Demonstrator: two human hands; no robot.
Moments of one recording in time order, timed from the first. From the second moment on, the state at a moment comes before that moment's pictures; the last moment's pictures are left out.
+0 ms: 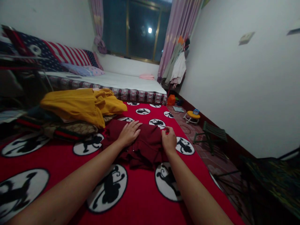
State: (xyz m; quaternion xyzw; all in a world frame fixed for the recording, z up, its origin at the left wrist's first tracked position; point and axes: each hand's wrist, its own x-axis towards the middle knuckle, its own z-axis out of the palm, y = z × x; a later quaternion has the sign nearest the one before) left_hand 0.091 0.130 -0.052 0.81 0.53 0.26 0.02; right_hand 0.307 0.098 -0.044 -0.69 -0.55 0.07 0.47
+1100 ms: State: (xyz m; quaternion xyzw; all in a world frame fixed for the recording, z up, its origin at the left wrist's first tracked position) left_hand 0.070 0.112 -0.051 0.77 0.60 0.19 0.09; right_hand 0.246 0.101 -0.055 -0.62 -0.77 -0.02 0.12
